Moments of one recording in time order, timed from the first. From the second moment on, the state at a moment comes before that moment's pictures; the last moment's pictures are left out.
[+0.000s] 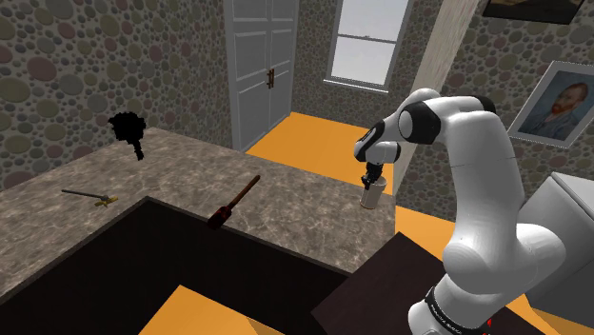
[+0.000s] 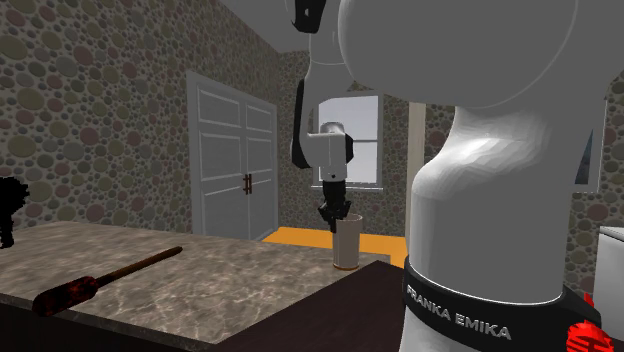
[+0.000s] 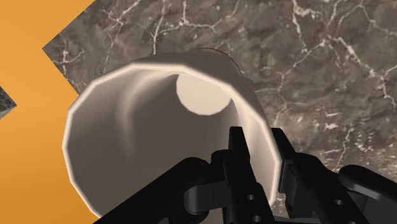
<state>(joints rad) -0.39 0.74 -0.28 -1.81 0.24 2.55 -0.71</state>
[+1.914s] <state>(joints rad) -0.33 0.48 -0.37 -1.82 0.14 2.30 -0.66</state>
